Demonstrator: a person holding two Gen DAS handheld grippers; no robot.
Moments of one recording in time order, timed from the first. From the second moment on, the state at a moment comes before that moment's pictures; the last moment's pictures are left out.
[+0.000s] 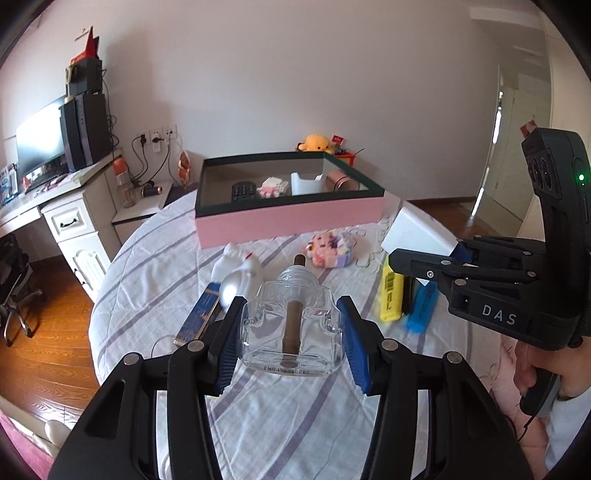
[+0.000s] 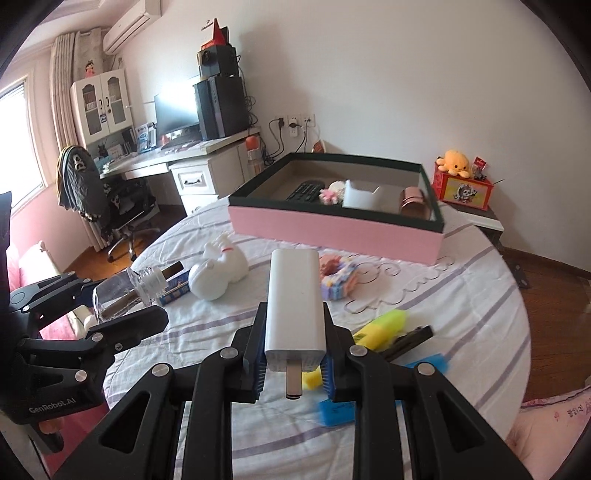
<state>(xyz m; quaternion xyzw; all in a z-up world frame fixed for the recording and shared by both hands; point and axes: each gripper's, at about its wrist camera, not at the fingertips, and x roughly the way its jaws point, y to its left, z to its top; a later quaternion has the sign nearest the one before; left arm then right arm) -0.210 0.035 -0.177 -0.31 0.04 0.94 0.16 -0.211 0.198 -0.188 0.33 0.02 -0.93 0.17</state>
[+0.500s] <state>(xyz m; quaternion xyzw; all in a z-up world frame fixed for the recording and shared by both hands) -0.301 0.054 -0.119 -0.27 0.05 0.95 0.17 -0.273 0.241 -0.137 0.29 0.02 -0.94 0.17</state>
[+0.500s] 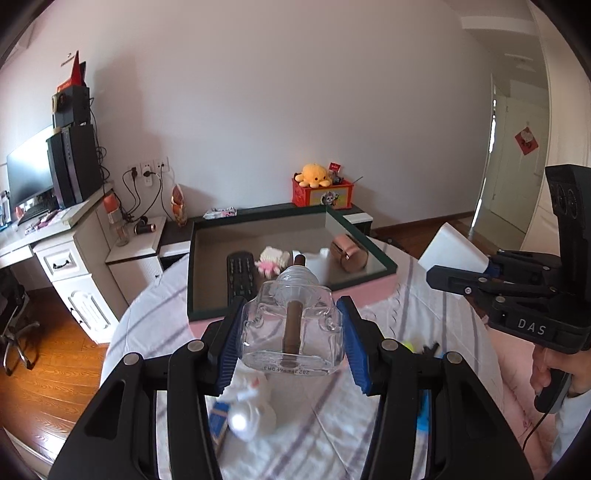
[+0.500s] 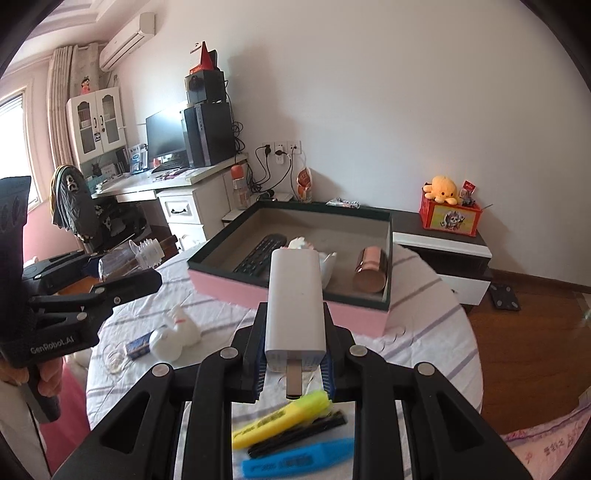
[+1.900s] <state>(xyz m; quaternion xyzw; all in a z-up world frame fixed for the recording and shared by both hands) -0.596 0.044 -0.194 -0.43 0.10 0.89 0.12 -0.552 0.204 -0.218 0.48 0.13 -0.86 0.15</state>
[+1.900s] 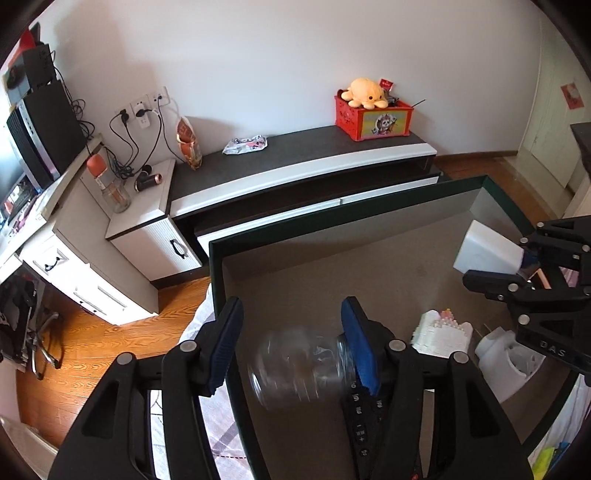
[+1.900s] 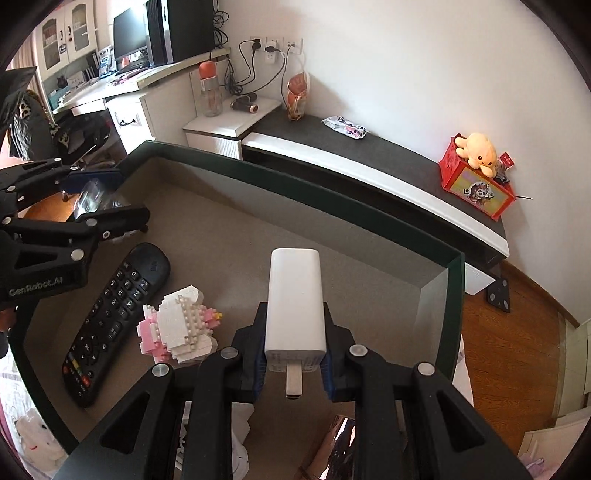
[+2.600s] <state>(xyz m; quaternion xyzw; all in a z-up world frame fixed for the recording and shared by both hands) -0.523 0.037 -0.151 -0.39 0.08 0.91 0.13 -0.521 0.216 -0.187 0.46 0.09 -0.87 0.13</state>
